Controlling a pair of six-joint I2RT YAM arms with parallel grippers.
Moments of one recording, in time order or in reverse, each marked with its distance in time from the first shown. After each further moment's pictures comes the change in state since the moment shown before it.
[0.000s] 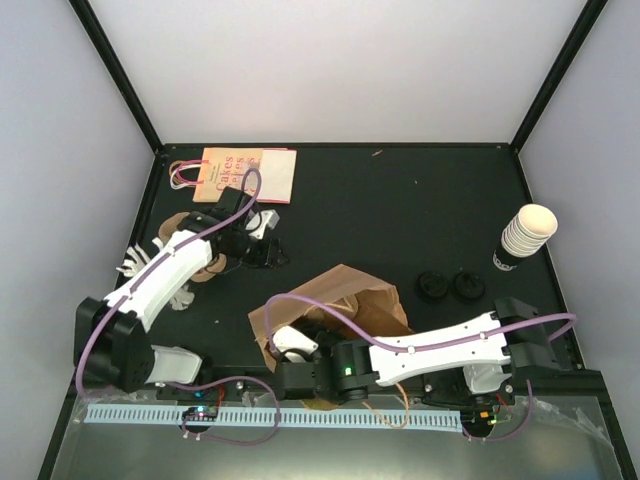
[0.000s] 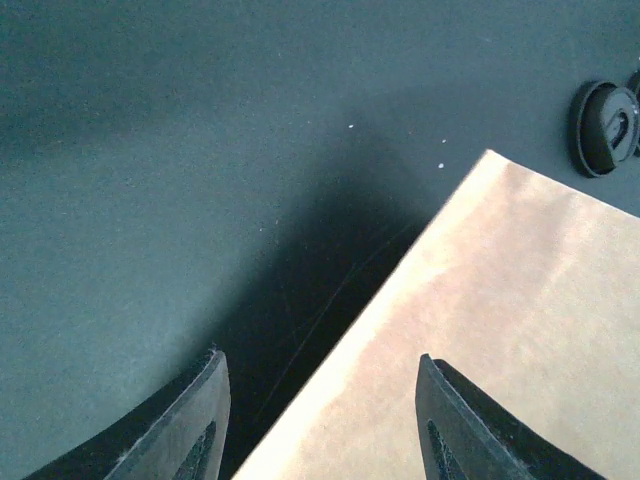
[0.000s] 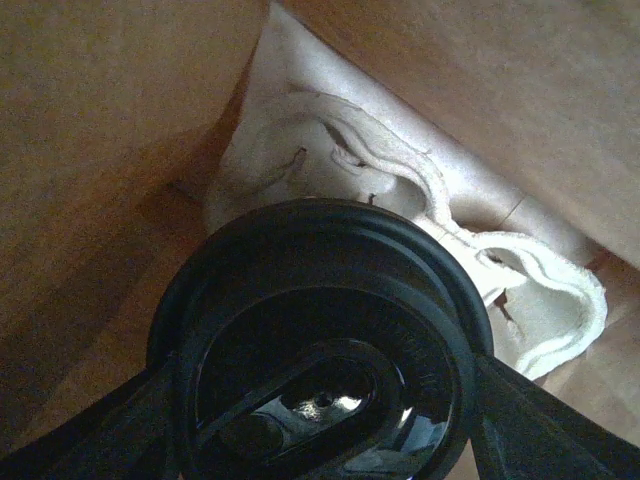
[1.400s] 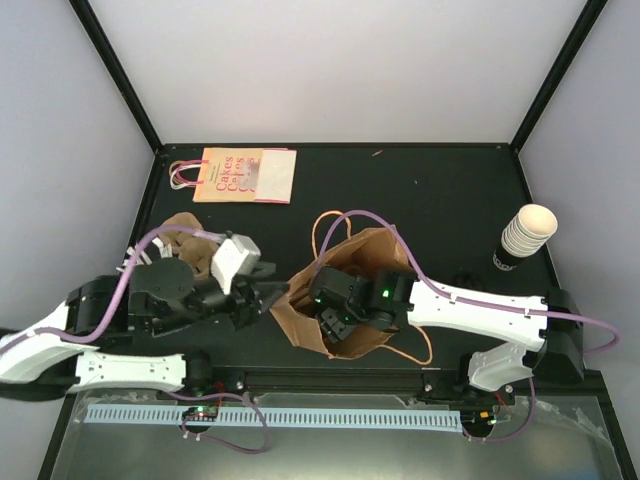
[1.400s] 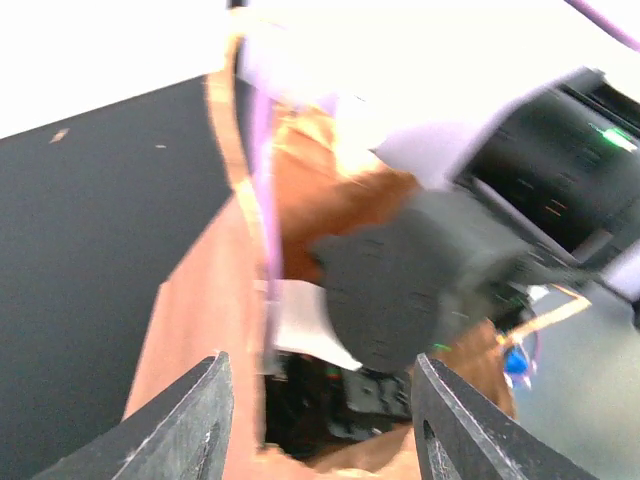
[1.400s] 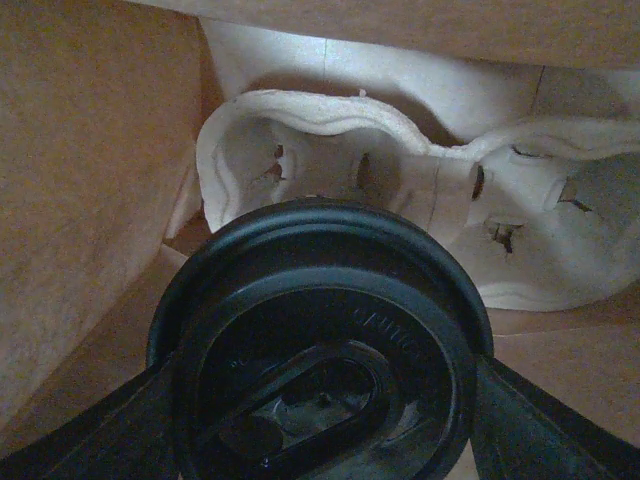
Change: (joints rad) left arm -1.067 -0.489 0.288 -0.055 -0.751 -0.099; right arm -0.426 -0.150 -0.024 -0.065 -0.449 0.006
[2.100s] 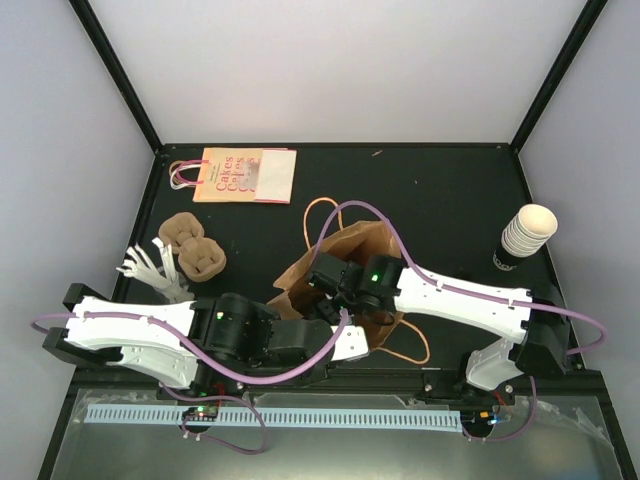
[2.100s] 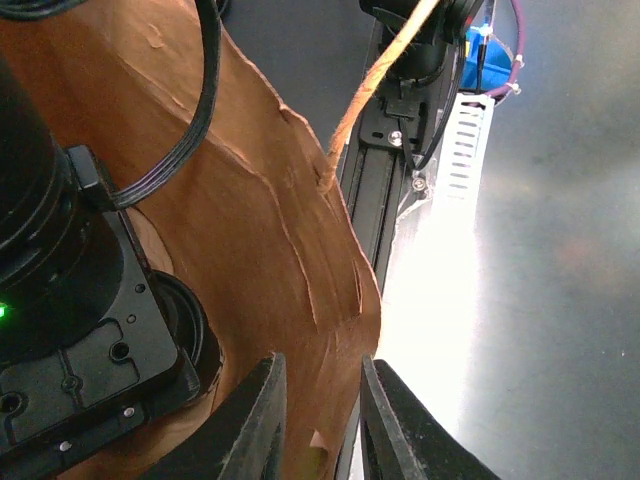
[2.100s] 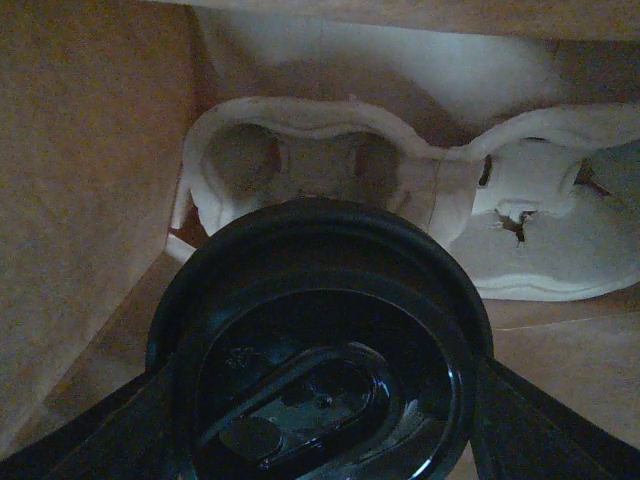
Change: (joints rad) left arm -0.237 0.428 0.081 -0.149 0.079 0.158; right arm -0.069 0.076 0.080 -0.068 -0.092 -0.004
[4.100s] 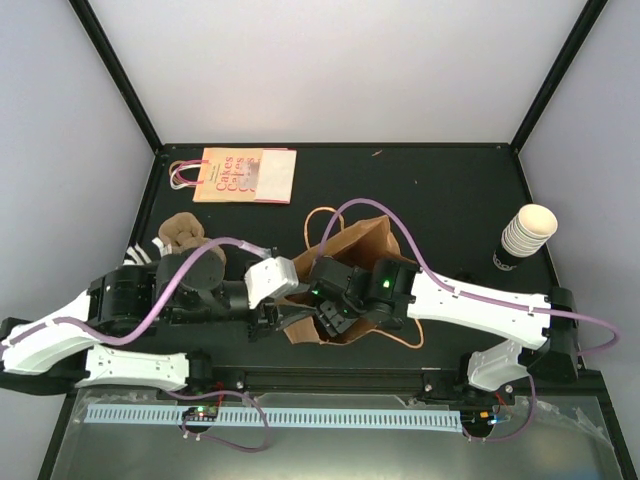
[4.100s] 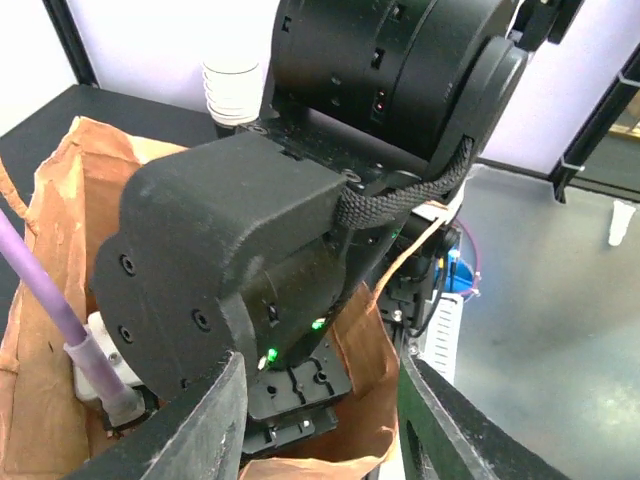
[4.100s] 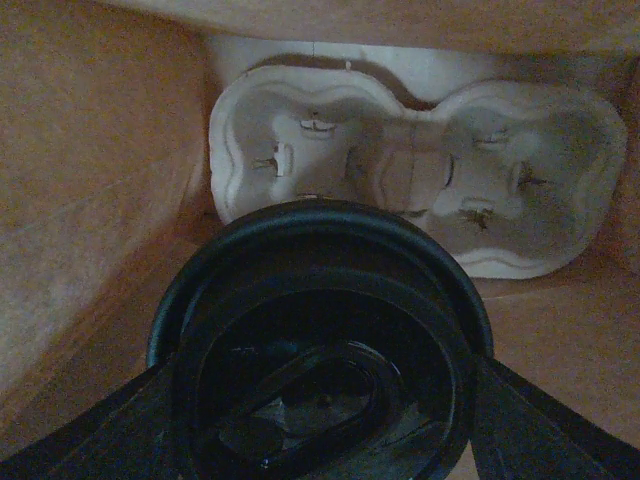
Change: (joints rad) left arm 0.316 -0.321 0.002 0.157 0.253 0.098; right arm 0.067 -0.054 0.051 -0.061 0.111 0.058
